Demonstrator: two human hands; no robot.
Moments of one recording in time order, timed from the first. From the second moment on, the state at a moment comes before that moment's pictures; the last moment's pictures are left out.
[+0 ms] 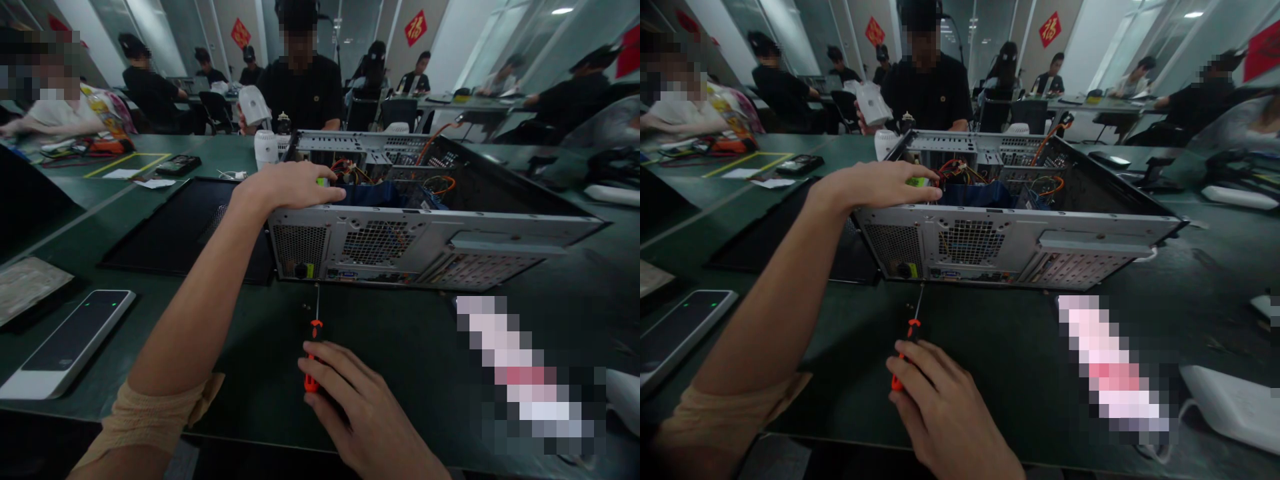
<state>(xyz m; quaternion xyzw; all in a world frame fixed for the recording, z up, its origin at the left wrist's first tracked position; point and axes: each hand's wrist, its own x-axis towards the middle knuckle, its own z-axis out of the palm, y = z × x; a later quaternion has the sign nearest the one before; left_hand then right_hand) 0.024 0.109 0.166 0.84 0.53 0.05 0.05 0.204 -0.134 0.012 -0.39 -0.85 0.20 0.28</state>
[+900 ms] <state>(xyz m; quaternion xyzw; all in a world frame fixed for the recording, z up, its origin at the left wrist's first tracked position) 0.026 0.105 0.170 0.84 0.54 0.01 0.04 0.199 -0.142 -0.001 -0.35 -0.86 0.24 0.29</state>
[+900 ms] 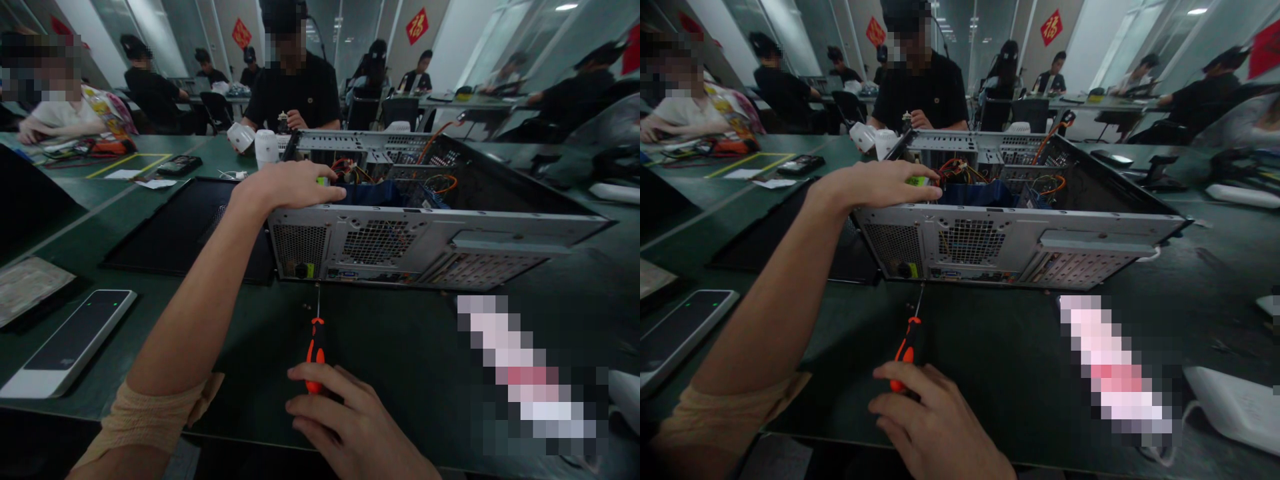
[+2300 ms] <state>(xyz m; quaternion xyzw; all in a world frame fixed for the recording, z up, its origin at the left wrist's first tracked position) 0.024 0.109 0.169 0.84 0.54 0.01 0.04 0.192 -0.139 0.007 -0.43 -0.84 0.13 0.30</state>
